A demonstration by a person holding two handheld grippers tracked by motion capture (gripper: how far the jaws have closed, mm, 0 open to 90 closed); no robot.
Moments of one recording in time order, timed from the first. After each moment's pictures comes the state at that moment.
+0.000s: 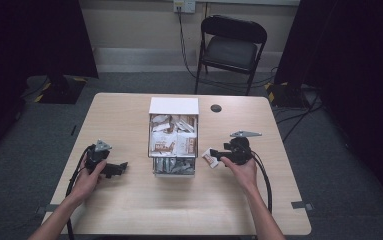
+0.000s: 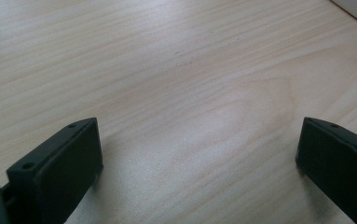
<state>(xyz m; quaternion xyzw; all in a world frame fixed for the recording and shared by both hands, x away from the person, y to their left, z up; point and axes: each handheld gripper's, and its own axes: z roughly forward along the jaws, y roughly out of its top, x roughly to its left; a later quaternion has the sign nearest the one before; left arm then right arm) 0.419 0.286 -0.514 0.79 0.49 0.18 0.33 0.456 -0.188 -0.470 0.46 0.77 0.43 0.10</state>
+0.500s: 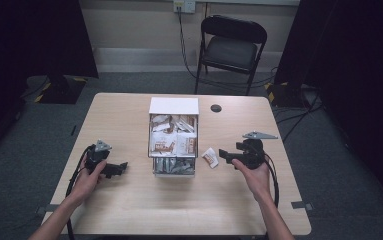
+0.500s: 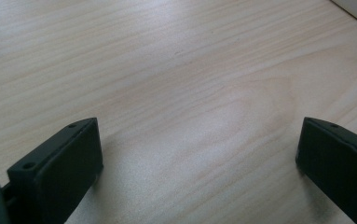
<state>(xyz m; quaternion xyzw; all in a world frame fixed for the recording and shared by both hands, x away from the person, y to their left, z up) 0.419 0.286 -0.514 0.79 0.49 0.18 0.33 0.422 -0.209 -0.429 0.48 0.75 0.44 0.14</state>
